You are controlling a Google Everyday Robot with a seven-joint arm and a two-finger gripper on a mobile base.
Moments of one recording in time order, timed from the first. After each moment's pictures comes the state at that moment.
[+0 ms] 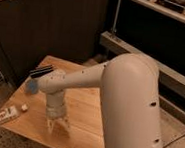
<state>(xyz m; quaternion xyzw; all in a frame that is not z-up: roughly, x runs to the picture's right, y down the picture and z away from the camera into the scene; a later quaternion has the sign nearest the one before) -0.140 0.260 0.714 -0.43 0.31 0.45 0.72</state>
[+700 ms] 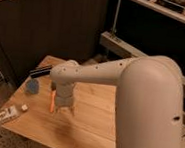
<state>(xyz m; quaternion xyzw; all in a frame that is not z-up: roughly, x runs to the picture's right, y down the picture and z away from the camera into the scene) -0.121 0.177 0.734 -0.37 0.24 0.58 0.69</state>
